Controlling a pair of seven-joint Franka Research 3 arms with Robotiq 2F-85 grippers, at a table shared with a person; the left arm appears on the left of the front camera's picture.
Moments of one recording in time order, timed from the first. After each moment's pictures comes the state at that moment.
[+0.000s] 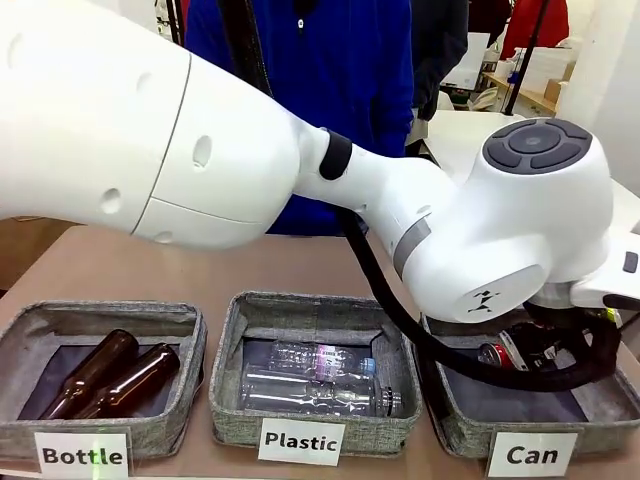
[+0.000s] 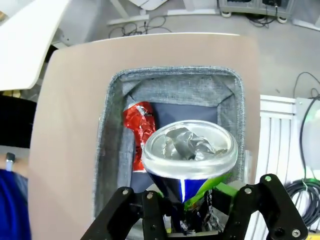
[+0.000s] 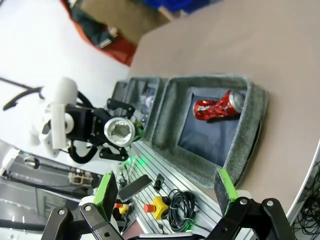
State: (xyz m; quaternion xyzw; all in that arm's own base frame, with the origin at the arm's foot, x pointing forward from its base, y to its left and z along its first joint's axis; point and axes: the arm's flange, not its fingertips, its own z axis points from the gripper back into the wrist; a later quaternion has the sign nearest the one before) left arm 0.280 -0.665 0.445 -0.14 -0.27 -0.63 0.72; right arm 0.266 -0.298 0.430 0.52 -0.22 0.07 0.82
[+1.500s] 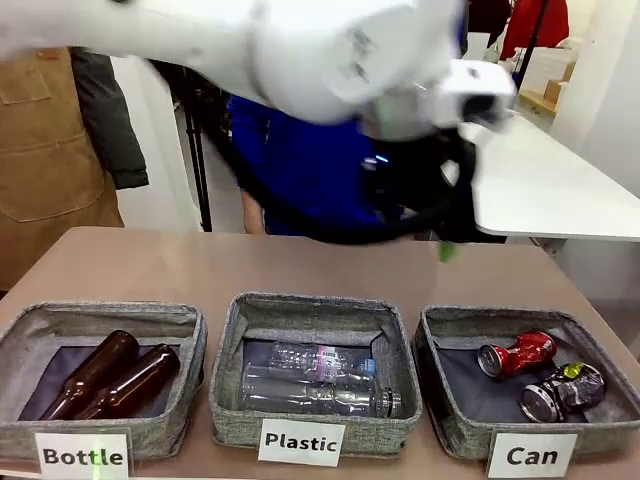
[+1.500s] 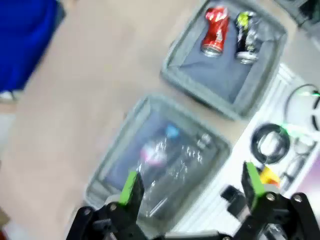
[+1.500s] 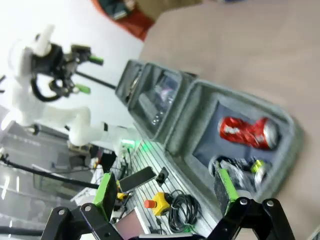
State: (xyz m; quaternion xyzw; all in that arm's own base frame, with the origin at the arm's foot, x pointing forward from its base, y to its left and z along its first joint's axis) left arm 0.353 -0.459 0.587 -0.13 -0.12 -0.43 0.89; right arm 0.345 -0.210 0.457 0.52 -0.17 0.17 0.82
